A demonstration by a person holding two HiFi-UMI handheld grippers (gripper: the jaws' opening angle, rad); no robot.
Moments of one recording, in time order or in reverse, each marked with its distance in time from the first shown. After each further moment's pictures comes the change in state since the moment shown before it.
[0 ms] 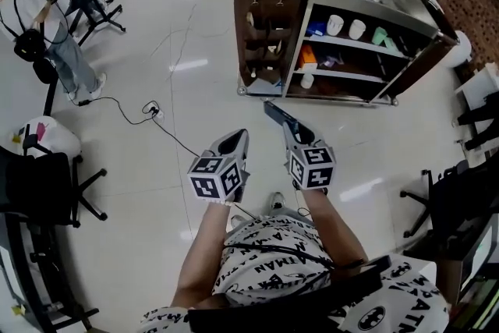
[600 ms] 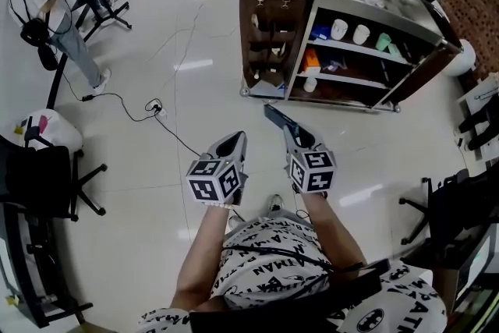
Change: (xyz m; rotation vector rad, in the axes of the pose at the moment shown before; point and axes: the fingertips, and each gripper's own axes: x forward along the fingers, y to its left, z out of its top) left arm -0.010 0.002 -0.002 -0.028 -0.020 0.054; right arm -0.005 0.002 -0.001 -0.002 -0.003 0.032
